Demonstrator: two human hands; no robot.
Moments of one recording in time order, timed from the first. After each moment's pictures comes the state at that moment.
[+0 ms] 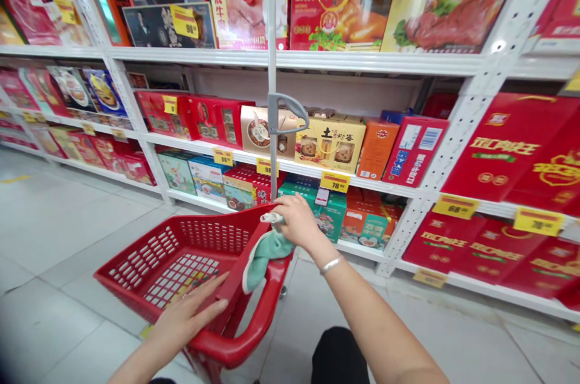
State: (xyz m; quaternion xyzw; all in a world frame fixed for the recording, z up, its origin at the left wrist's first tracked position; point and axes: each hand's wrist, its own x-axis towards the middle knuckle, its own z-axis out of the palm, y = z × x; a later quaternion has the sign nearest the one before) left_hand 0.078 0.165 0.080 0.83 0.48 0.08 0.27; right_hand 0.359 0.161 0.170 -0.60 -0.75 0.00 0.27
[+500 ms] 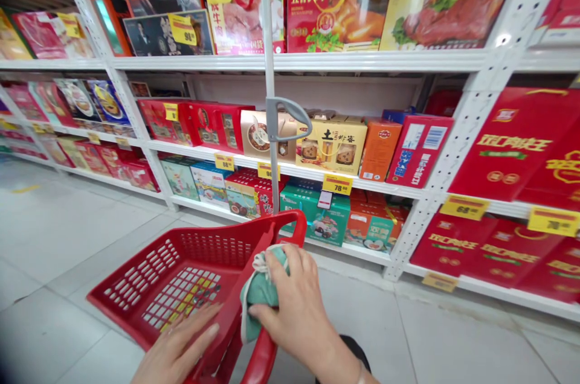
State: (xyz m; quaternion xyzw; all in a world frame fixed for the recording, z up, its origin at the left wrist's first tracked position) left_hand 0.052 0.150 0.027 0.81 0.48 0.19 0.27; right_hand 0.300 0.062 0.117 -0.66 -0.67 -0.04 0.35
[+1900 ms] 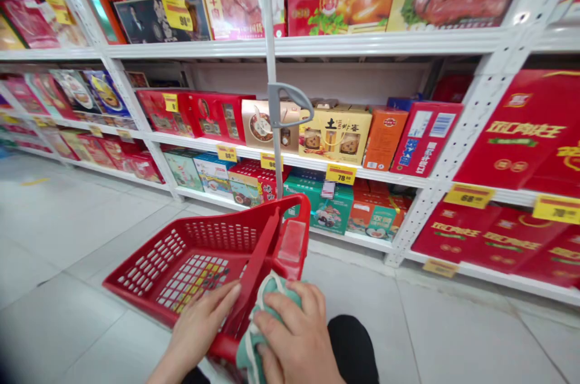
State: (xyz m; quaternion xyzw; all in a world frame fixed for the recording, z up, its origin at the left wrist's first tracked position) left_hand 0.091 0.145 0.065 0.76 0.53 0.19 0.32; right_hand 0.285 0.012 0.103 -0.52 -0.74 -0.15 0.39
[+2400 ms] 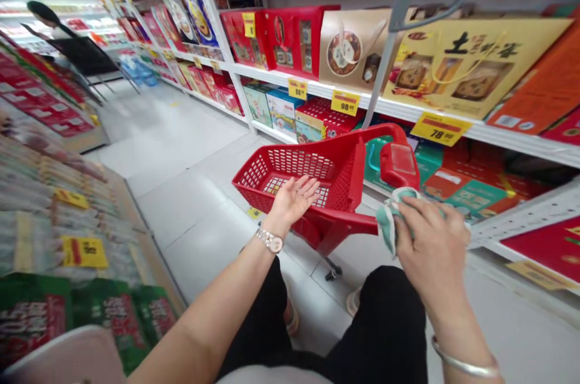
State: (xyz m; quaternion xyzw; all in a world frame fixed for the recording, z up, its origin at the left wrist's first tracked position) left_hand 0.143 0.187 0.068 0.08 0.36 0.45 0.81; right_hand 0.369 0.033 0.101 -0.65 -0.65 -0.22 0.33
